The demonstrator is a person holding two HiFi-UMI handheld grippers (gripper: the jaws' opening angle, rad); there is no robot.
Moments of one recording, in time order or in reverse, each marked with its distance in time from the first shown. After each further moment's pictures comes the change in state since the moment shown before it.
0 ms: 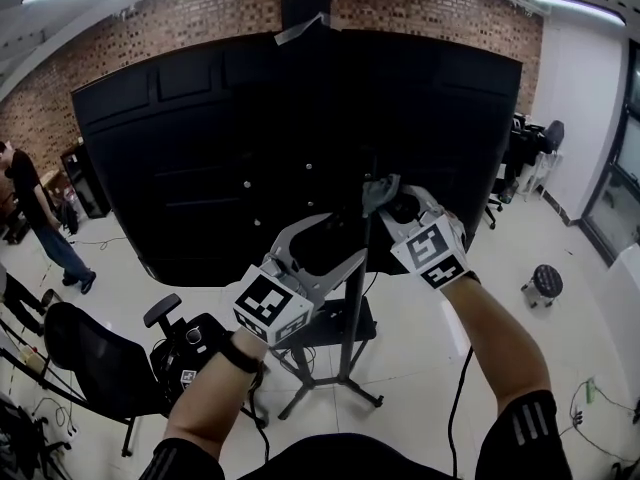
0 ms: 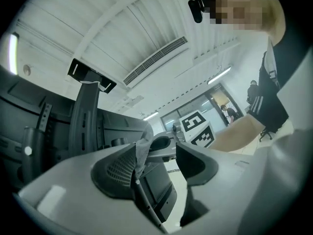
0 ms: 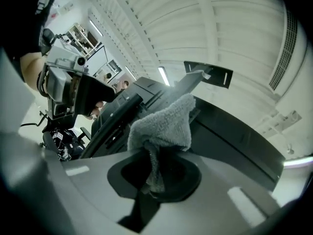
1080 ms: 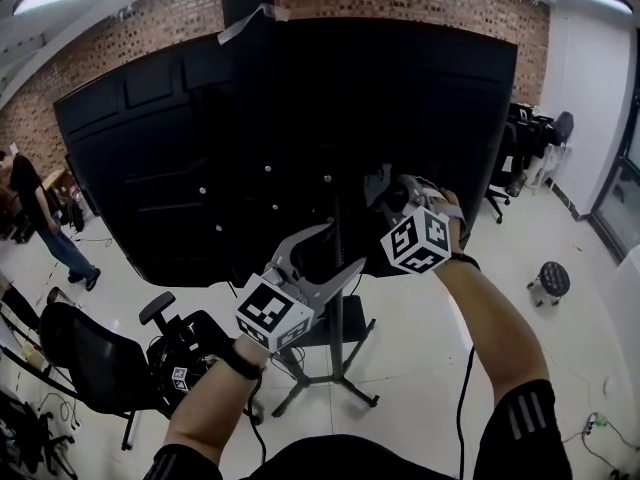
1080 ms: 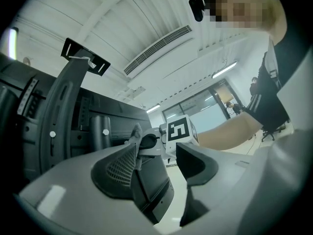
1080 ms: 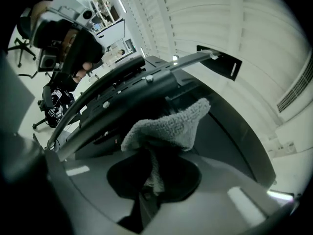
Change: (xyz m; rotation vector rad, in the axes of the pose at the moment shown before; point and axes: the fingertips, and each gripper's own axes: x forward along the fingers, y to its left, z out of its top) left arm 0.071 -0.021 -0.048 -0.036 0.076 0.018; right arm 0.030 -0.059 -0.097 -0.288 0.122 -0.050
